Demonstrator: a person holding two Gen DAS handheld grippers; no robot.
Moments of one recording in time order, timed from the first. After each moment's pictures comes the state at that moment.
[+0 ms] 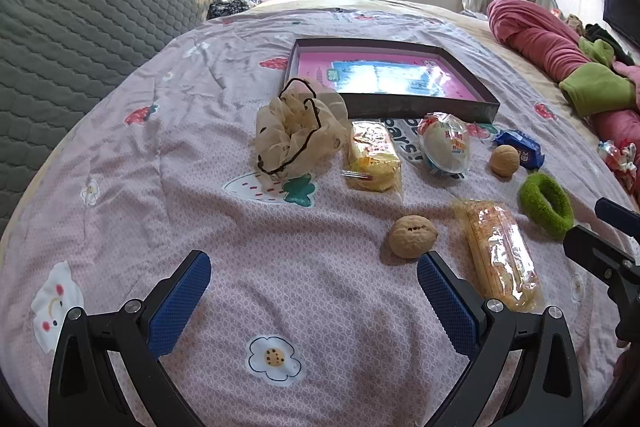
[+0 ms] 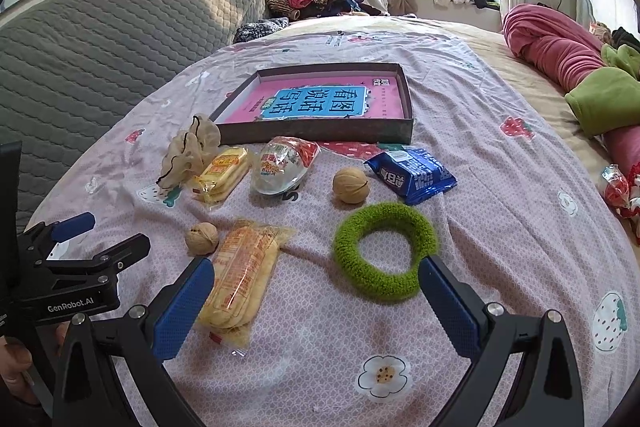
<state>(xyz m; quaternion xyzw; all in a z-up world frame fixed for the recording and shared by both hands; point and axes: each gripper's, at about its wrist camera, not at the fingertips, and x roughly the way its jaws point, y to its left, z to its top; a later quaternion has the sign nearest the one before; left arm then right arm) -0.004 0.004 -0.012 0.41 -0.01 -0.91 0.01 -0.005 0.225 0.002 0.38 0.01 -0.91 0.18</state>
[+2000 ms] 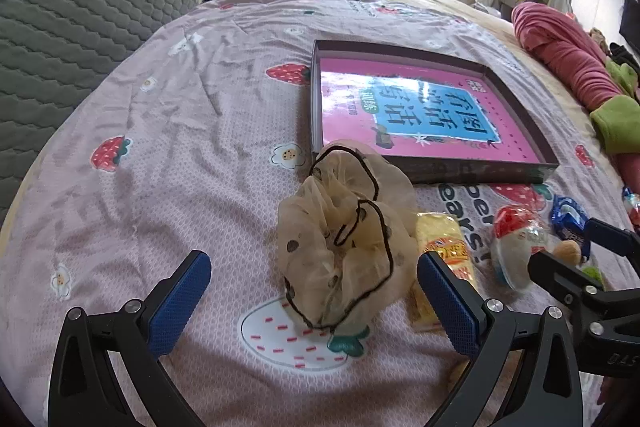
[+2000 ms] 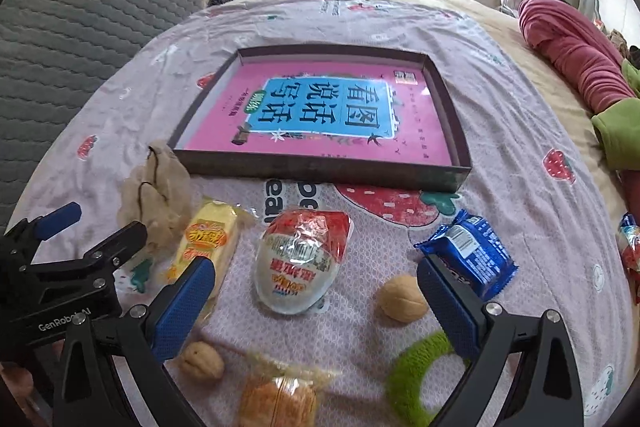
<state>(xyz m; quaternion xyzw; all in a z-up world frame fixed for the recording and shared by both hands) -0.134 -0.035 -0.012 0.45 0.01 -0.90 0.01 -0.126 0.142 -0.004 0.47 0.05 -0.87 0.13</state>
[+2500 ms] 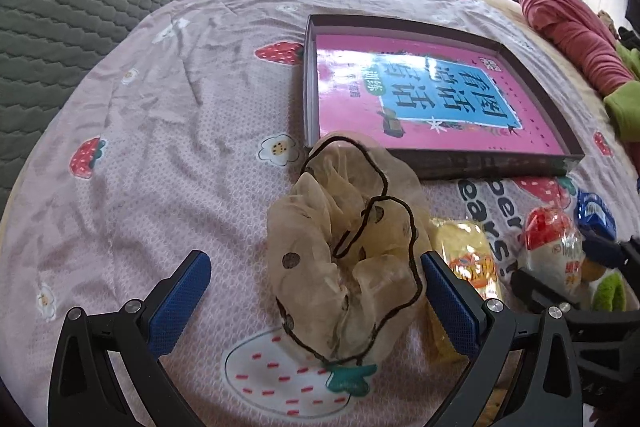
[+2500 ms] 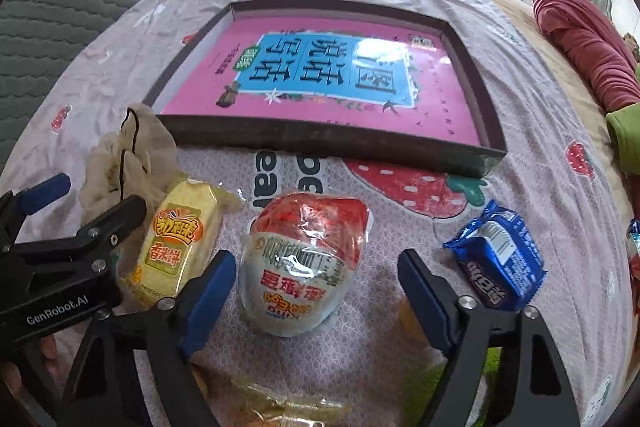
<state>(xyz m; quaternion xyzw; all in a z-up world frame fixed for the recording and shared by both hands) -0.167 -0.030 -0.033 0.47 0.00 -0.88 0.01 -0.151 0.123 -0.037 0.52 0.08 -0.84 0.12</state>
